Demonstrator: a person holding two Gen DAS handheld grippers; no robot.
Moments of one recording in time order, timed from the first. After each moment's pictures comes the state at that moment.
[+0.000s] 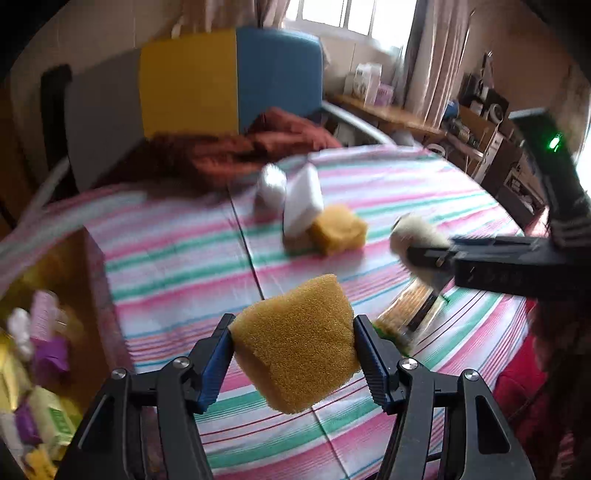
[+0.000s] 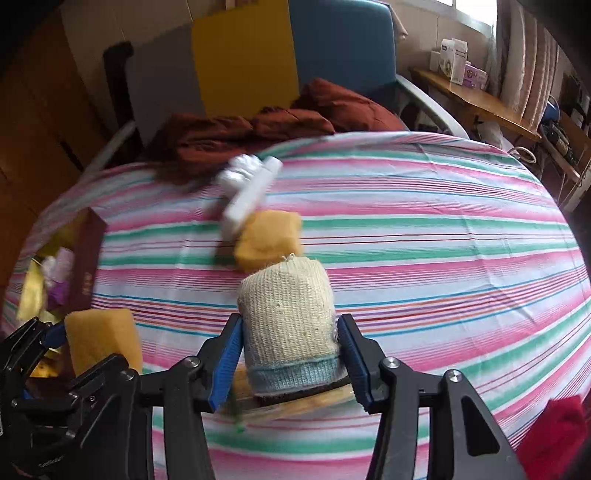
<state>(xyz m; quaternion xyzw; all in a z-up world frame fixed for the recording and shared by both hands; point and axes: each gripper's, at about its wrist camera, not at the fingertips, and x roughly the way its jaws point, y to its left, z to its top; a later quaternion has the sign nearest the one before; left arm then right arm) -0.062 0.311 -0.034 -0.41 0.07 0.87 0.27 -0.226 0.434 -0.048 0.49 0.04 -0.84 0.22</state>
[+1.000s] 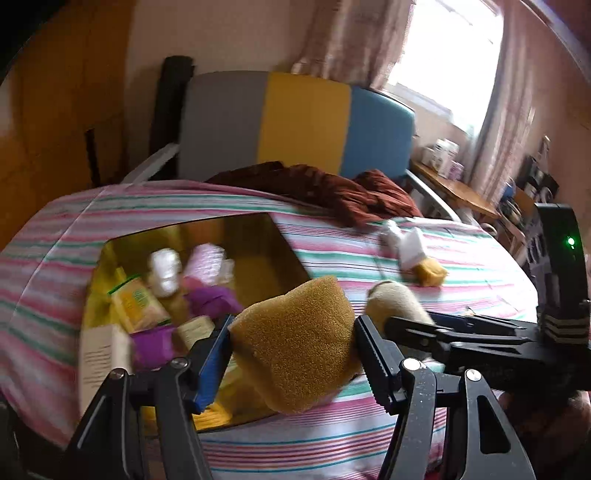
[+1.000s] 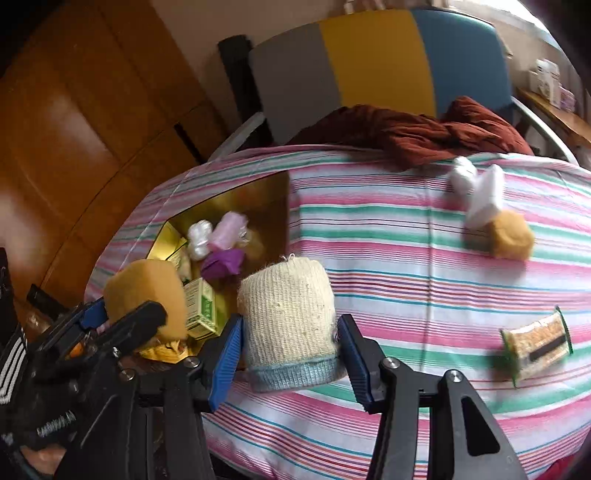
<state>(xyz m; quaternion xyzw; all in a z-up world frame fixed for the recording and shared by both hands) -0.014 0.105 -0.001 -0.36 -0.04 0.92 0.13 -0.103 0.278 -0.030 0.46 0.01 -0.79 0.40</state>
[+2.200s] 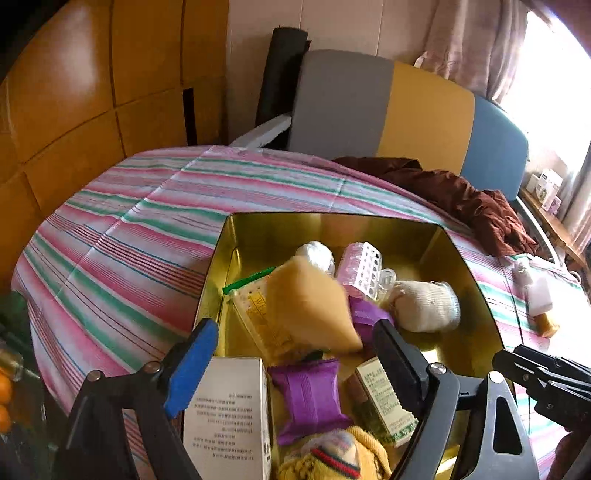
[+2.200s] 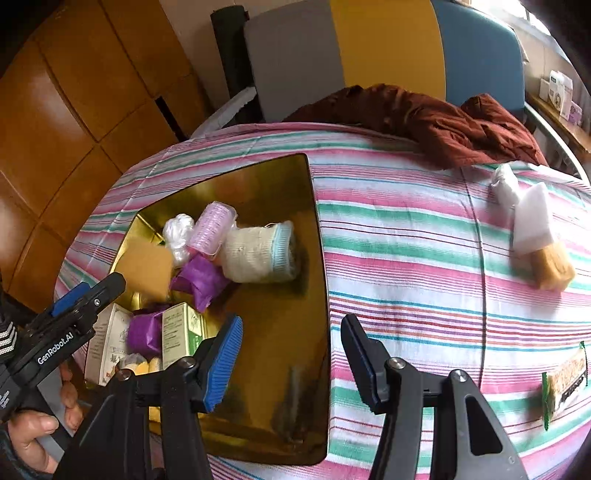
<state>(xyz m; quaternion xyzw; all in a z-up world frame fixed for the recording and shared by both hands) -0.087 0.009 -0.044 -0.39 -0.06 0.92 -0.04 -0.116 0.193 -0.055 0.49 0.05 -0.80 0.36</state>
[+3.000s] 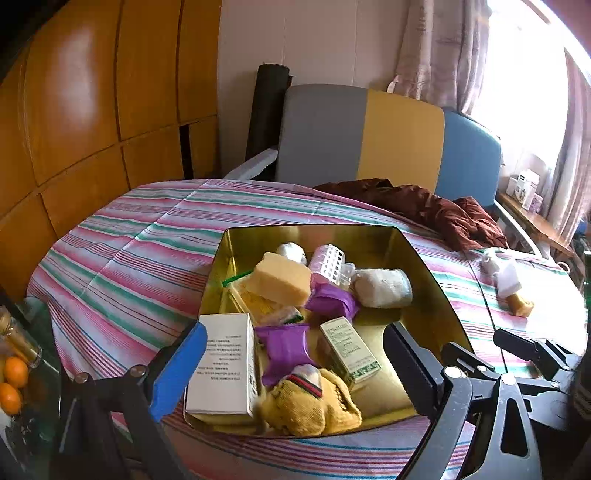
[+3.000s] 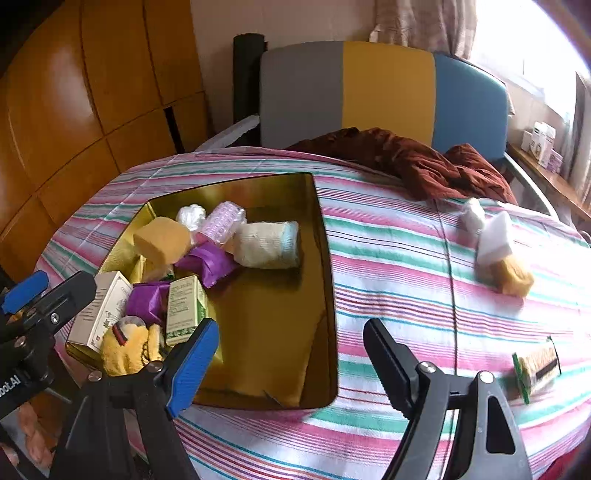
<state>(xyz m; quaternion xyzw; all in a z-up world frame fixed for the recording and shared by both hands) -0.011 0.037 -0.020 -0.33 -0.04 0.94 -0.03 -0.056 0.206 -0.049 0.40 0.10 -0.85 0.33</state>
